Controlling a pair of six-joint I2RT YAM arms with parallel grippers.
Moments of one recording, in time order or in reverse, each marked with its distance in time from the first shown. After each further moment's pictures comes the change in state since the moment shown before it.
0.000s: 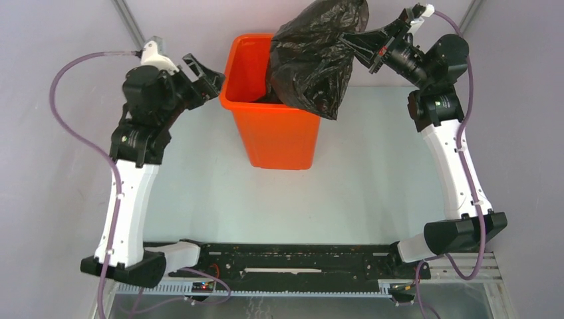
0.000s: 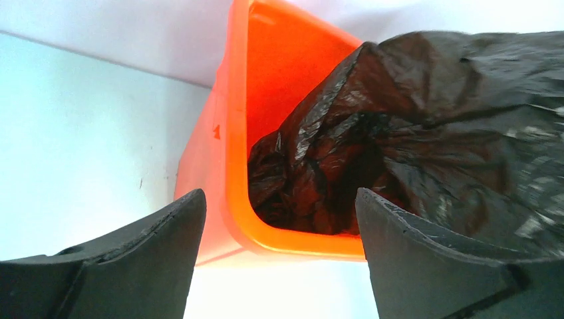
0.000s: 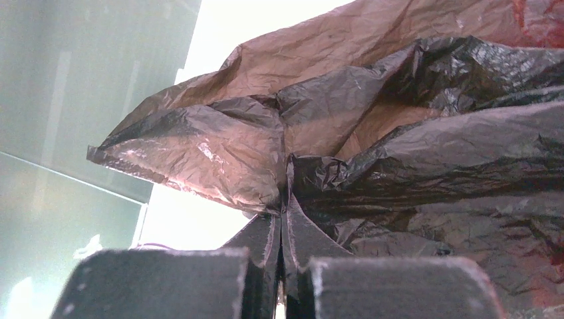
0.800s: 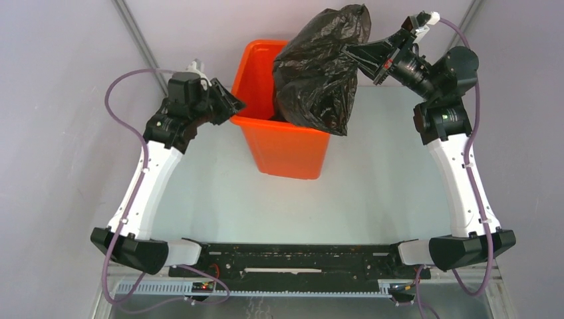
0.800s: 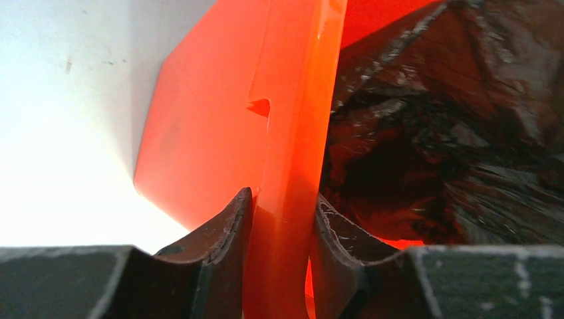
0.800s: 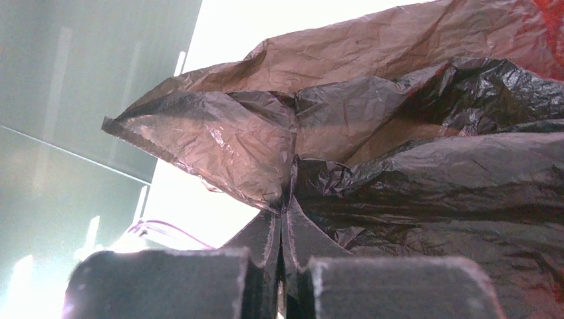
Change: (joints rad) left arm -0.052 0.126 -0.138 -0.051 0.103 -0.193; right arm 0.010 -0.113 -0.096 0.003 -0.034 -0.001
